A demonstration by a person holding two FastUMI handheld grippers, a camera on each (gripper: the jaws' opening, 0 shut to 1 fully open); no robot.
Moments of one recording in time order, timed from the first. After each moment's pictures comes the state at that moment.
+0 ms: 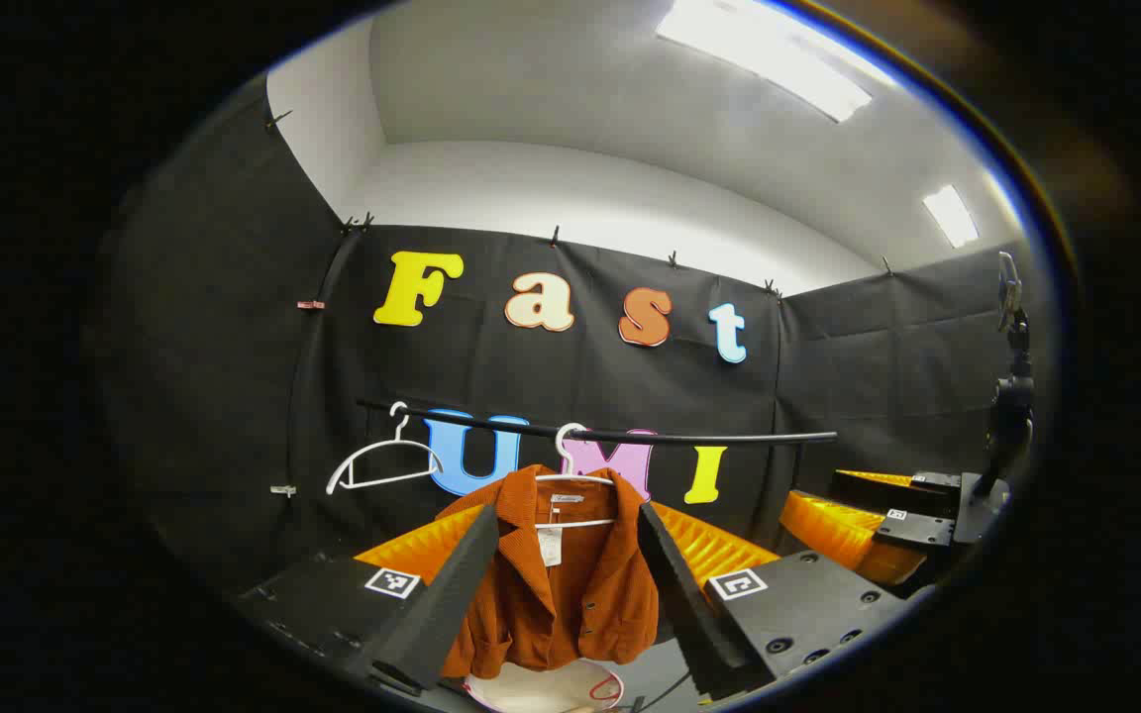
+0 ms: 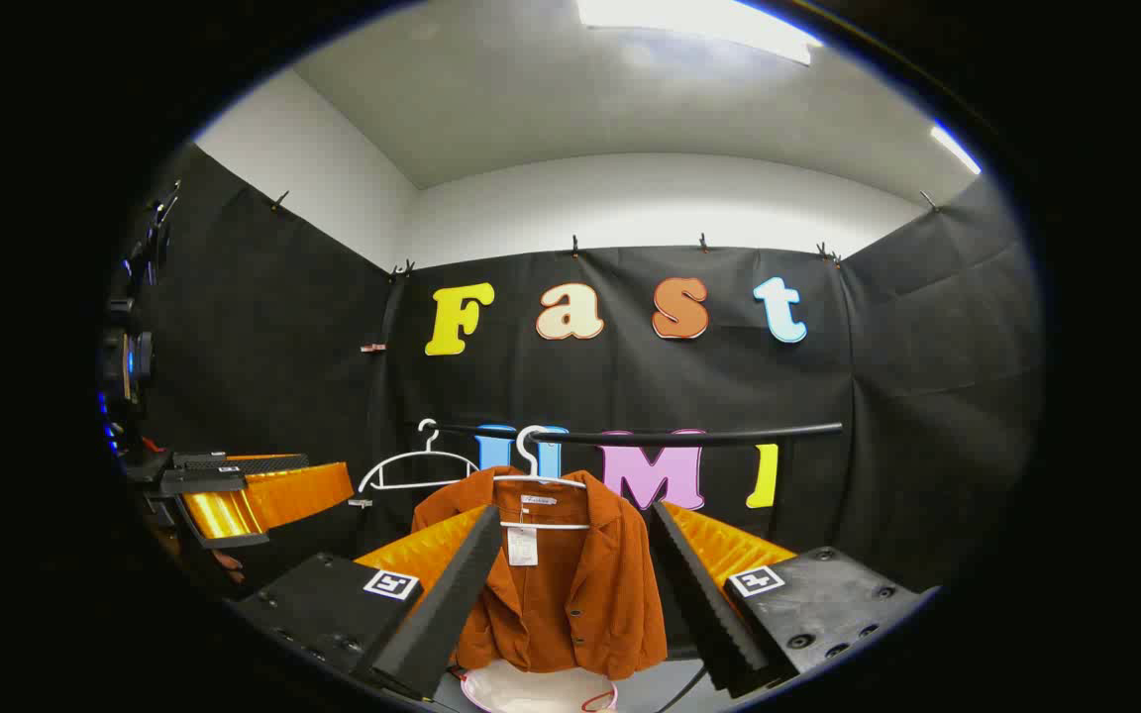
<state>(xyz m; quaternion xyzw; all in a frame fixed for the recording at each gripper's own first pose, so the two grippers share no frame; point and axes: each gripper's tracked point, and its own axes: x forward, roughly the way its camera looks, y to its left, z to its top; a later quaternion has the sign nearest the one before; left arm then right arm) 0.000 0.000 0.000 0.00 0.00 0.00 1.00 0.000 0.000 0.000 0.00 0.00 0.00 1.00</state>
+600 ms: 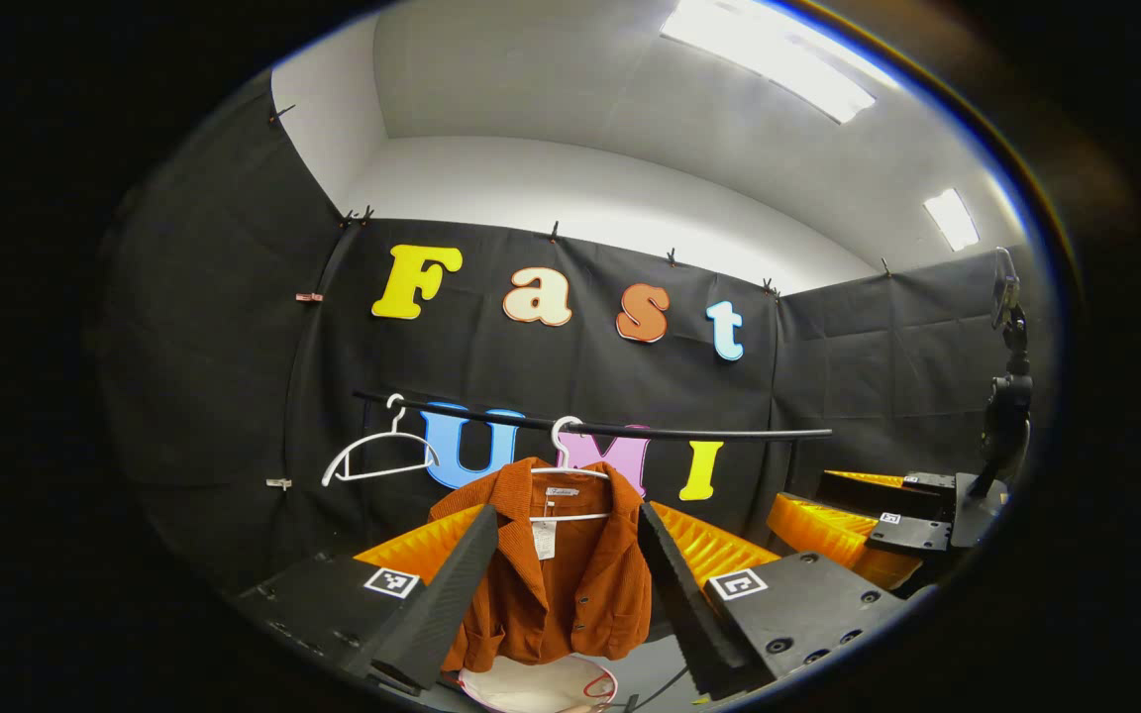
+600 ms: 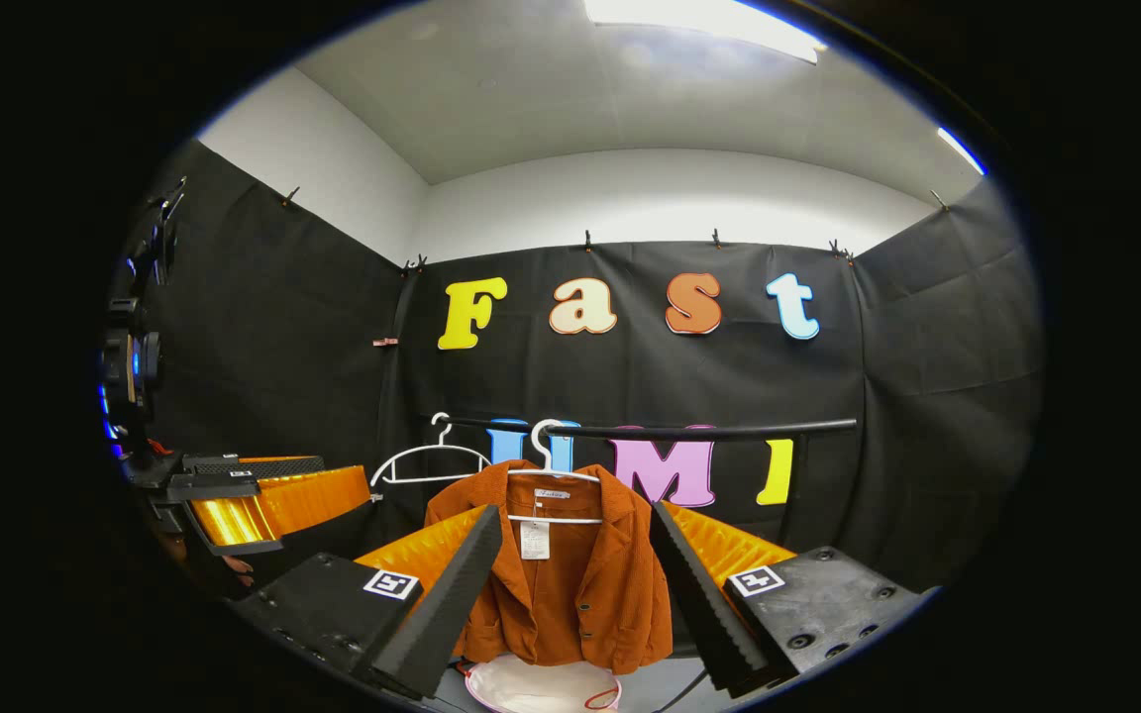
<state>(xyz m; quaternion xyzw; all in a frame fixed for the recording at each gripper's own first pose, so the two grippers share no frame) -0.006 -0.006 -0.005 0.00 0.01 -0.01 1.00 -0.005 0.014 -0.003 0.00 0.01 0.02 1.00</state>
